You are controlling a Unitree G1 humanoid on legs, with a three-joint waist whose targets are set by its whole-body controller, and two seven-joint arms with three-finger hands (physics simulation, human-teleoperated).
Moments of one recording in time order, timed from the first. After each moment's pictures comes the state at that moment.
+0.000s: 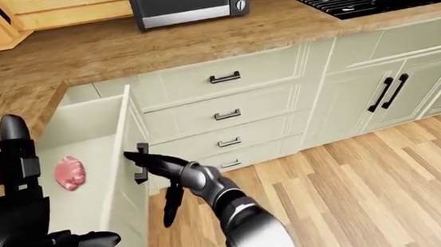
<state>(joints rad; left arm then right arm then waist) 0.31 -0.04 0.07 -0.91 -0.16 -0.08 -0.04 -0.95 0.20 0.04 1.40 -0.76 -0.58 0.26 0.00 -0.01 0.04</state>
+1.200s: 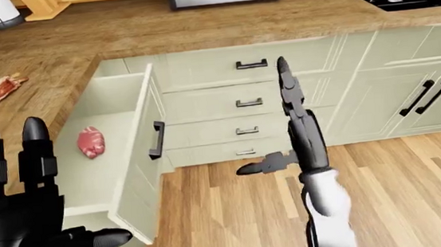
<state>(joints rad) 0.31 -0.03 0.03 -0.86 -0.12 -0.08 -0.04 -0.11 -0.11 -0.15 -0.34 -0.18 -0.07 0.17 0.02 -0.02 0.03</state>
